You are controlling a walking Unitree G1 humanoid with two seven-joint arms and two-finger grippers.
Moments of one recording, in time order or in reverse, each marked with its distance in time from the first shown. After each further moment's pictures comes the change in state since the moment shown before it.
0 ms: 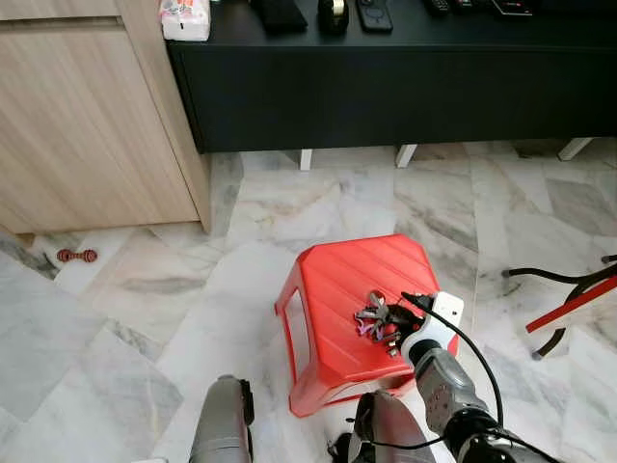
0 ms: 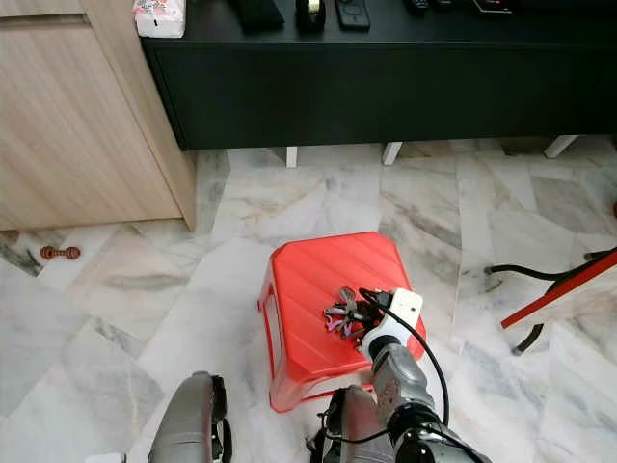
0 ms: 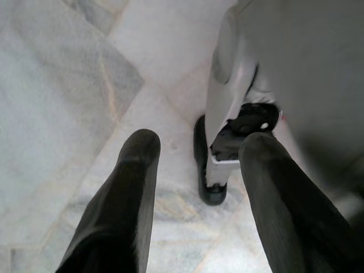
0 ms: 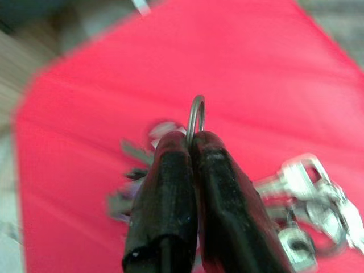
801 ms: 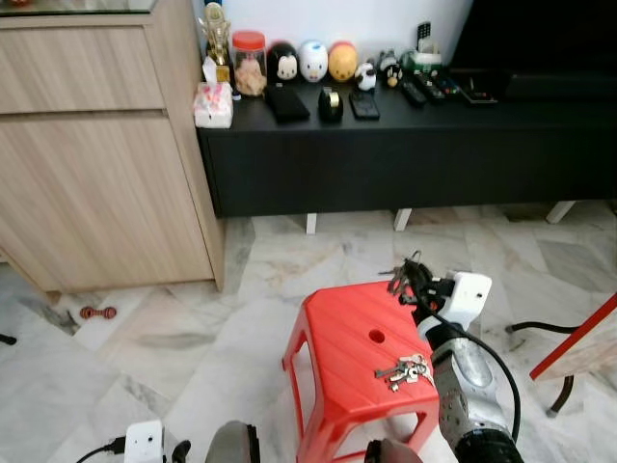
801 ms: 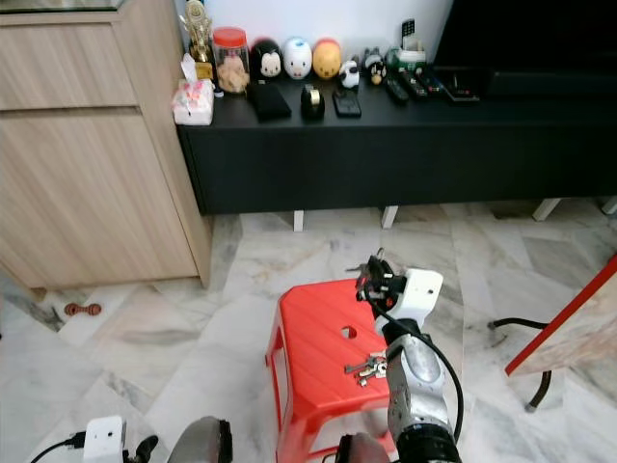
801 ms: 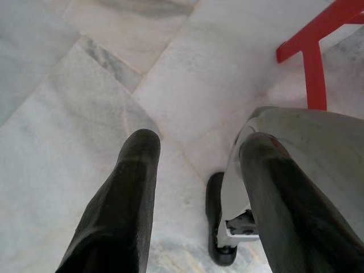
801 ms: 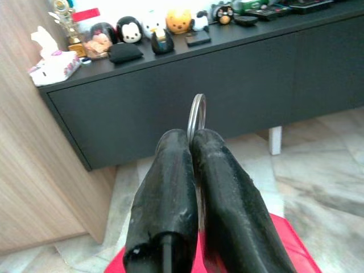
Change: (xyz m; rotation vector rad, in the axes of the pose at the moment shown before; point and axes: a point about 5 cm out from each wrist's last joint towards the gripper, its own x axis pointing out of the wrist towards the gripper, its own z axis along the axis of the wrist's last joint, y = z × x) left arm 0.040 0.012 0.021 -0.025 0.102 0.047; right arm -0.020 0.007 0.041 -0.170 -0.324 0.063
